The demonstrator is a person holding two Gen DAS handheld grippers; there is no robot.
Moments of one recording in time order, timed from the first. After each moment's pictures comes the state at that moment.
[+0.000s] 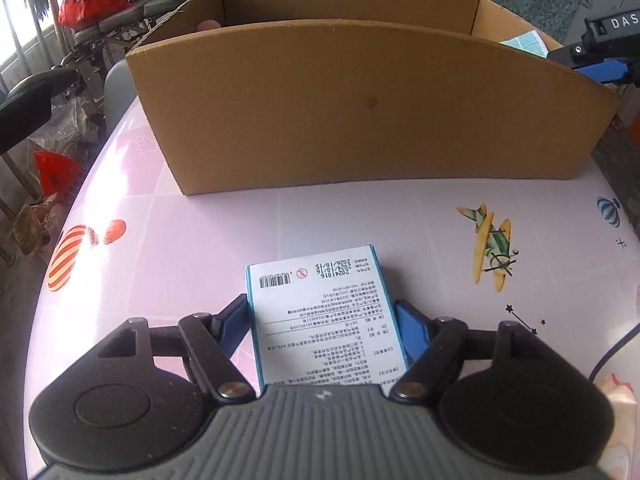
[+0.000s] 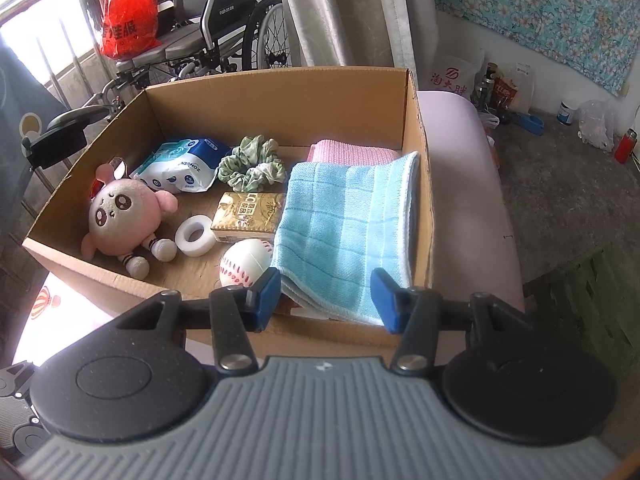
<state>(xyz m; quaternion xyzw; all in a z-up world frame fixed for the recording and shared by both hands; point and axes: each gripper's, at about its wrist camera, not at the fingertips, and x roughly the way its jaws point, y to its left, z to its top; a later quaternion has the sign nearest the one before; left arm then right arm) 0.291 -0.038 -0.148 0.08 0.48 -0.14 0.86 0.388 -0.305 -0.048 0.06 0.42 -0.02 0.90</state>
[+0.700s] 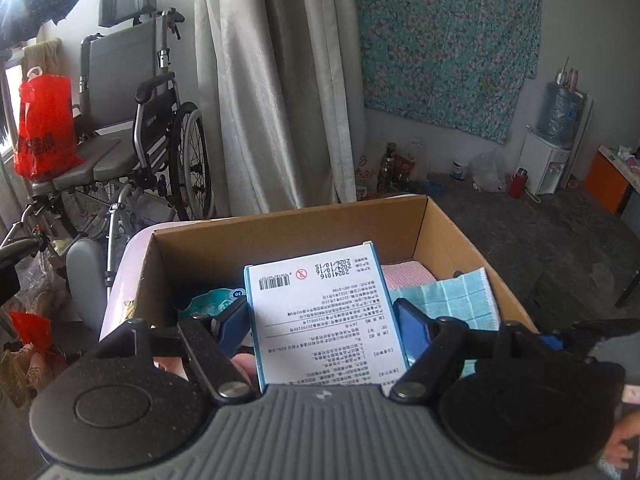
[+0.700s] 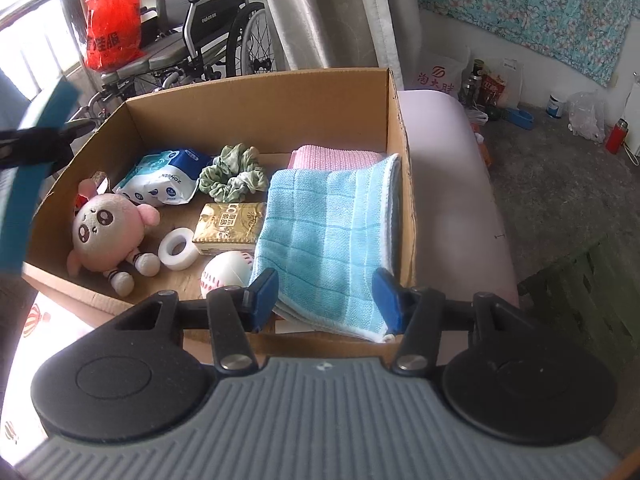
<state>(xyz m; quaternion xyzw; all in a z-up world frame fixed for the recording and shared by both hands) 0.400 -0.103 0.024 0.07 0.32 -0.22 0.92 0.398 -0.315 -0.056 0.07 0.42 -0.04 0.90</state>
